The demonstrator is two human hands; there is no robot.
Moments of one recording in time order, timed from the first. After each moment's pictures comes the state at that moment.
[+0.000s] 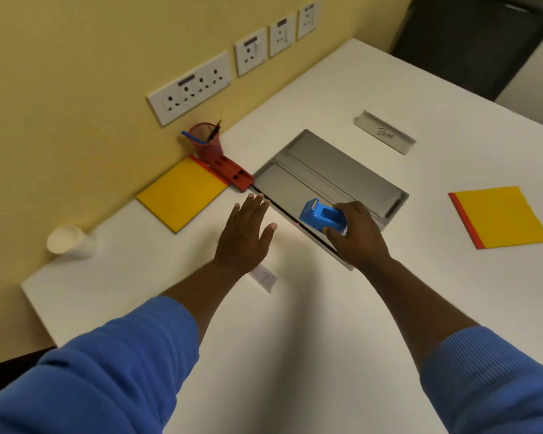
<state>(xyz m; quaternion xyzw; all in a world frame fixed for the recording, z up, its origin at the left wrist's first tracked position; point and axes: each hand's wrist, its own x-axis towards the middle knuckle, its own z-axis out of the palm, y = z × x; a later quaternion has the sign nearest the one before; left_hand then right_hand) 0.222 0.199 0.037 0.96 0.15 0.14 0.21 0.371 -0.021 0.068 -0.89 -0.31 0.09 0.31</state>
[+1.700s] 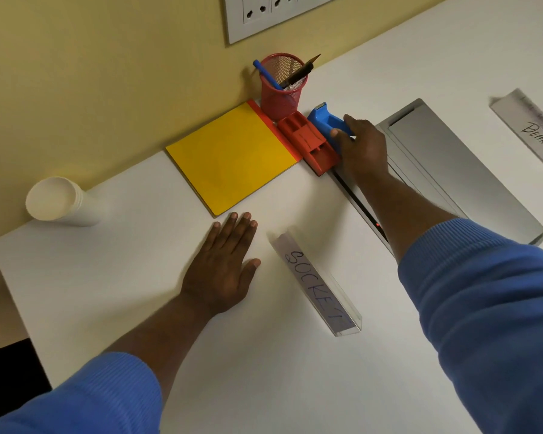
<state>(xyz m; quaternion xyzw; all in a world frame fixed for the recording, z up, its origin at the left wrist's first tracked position) 0.115 0.328 -0.103 0.97 0.20 0.02 0.12 0.460 0.279 -0.035 -0.88 -0.30 0.12 0.36</state>
